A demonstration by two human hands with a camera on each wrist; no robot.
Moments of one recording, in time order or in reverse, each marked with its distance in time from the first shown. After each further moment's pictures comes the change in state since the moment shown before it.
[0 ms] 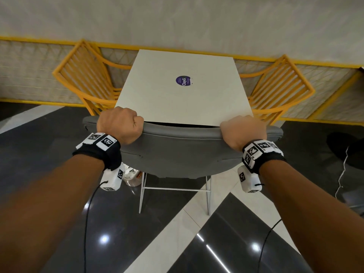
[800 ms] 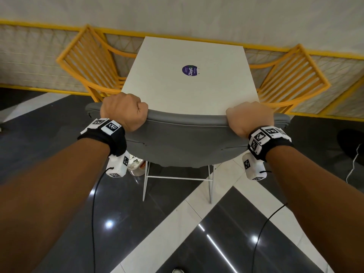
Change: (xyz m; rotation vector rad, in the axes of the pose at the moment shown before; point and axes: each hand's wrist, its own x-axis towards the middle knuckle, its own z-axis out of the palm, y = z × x) left_hand 0.010 -0.002 0.008 -0.007 0.012 -0.038; right_hand 0.022 0.003 0.009 0.022 0.019 -0.026
